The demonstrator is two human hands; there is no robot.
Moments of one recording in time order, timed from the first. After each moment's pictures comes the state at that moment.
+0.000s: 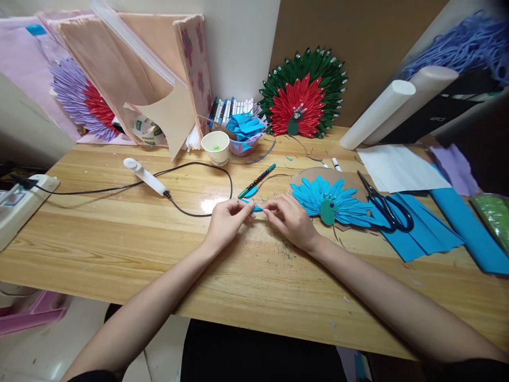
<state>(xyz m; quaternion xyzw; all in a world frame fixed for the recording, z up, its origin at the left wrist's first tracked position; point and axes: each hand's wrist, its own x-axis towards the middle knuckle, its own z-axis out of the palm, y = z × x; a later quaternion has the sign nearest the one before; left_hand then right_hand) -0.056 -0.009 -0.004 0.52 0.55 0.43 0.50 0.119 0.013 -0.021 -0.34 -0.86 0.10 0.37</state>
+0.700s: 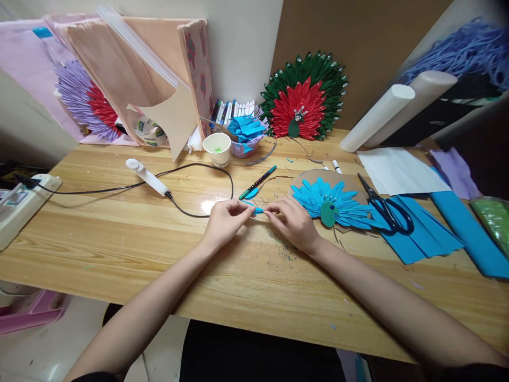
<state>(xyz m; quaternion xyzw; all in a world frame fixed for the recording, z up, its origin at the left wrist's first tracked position) -0.062 -0.008 -0.002 0.54 0.55 0.41 0.49 0.119 0.012 -0.022 -0.33 -0.86 0.08 0.39</state>
